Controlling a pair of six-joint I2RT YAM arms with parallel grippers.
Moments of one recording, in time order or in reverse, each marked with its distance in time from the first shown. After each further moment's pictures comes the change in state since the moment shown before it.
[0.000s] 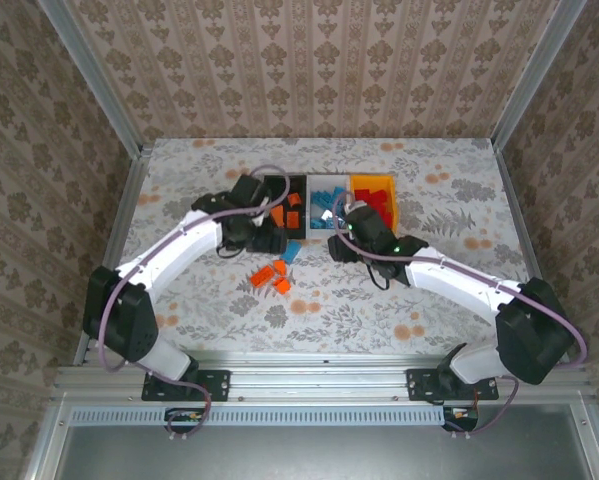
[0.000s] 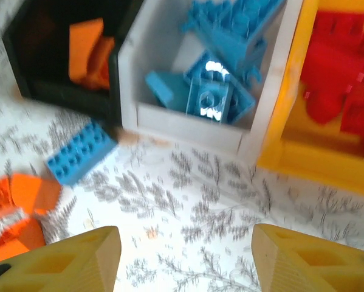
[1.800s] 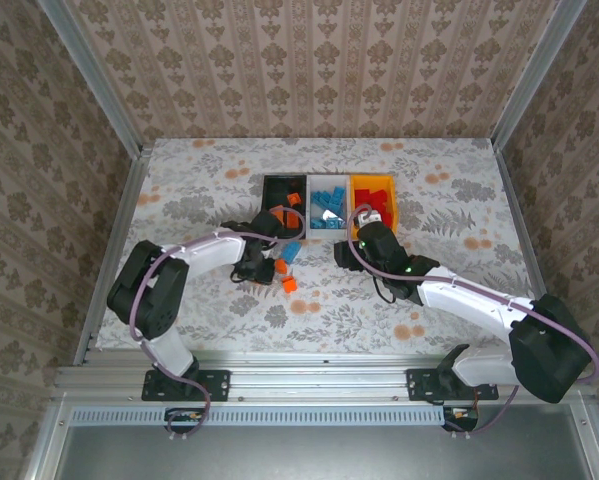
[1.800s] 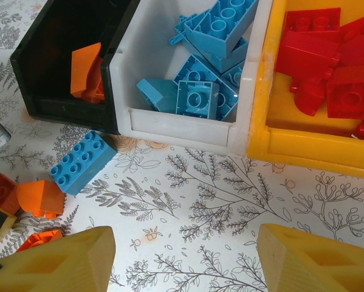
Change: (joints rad) left arm -0.044 0.184 -0.193 0.200 -0.086 0.061; right arm 0.000 -0.112 -0.167 0.183 0.035 0.071
